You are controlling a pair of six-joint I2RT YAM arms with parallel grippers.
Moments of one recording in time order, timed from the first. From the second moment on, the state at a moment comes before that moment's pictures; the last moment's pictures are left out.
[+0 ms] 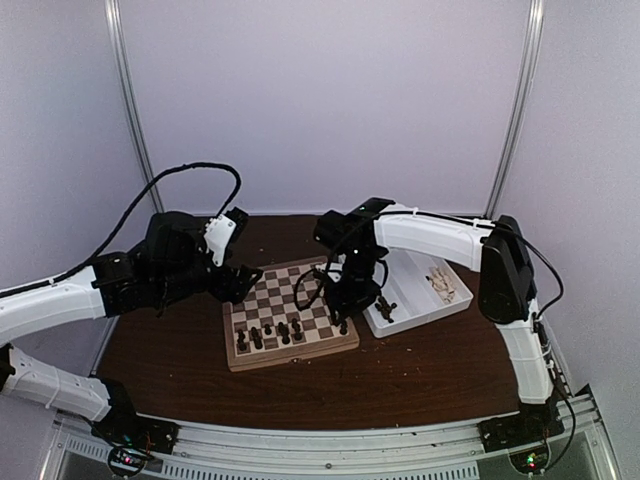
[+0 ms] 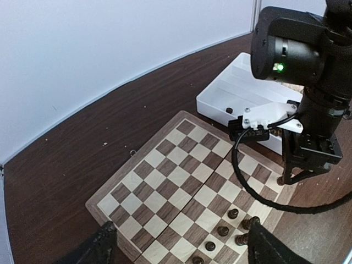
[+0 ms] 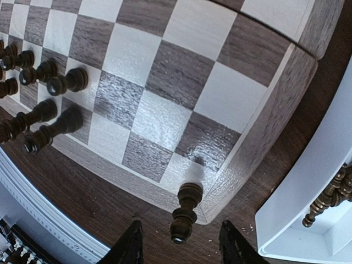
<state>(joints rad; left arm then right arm) -0.85 1.13 0.88 -0.26 -0.23 -0.05 0.85 2.25 2.02 -1.27 -0.21 0.21</state>
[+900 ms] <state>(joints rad) -0.93 1.34 1.08 -0.41 -0.20 -0.19 0.78 1.47 1.21 -0.50 0.22 0.19</state>
